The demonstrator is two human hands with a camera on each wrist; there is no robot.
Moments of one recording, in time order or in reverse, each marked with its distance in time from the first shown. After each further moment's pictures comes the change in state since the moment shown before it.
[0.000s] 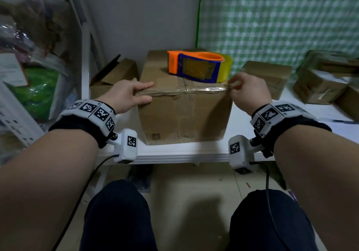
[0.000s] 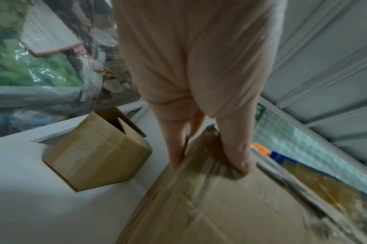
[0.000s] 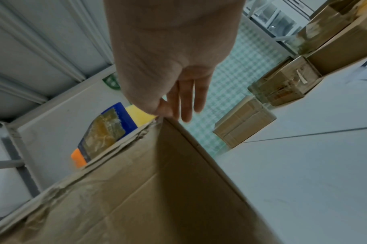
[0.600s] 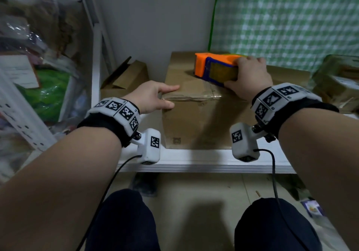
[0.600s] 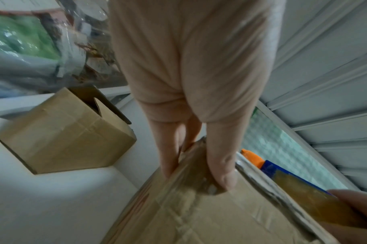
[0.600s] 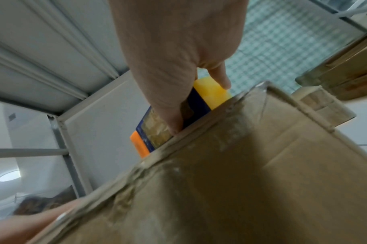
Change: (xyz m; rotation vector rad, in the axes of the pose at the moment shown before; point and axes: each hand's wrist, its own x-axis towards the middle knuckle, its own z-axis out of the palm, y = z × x) left_hand 0.024 0.010 0.002 -0.125 -0.081 0.039; right_hand 0.051 -0.052 0.013 -0.331 -0.051 -0.116
